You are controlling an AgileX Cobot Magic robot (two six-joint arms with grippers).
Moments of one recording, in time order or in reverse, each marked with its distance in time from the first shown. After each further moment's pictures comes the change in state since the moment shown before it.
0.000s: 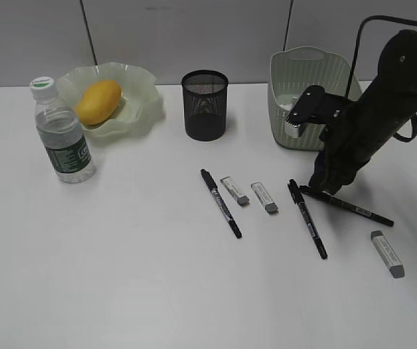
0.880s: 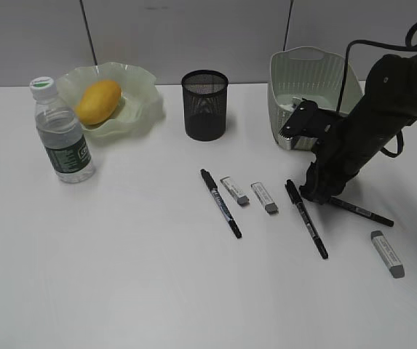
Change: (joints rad) left arm 0.000 0.000 0.000 0.000 0.000 0.000; right arm 0.000 0.084 -0.004 0.045 -0.068 -0.015
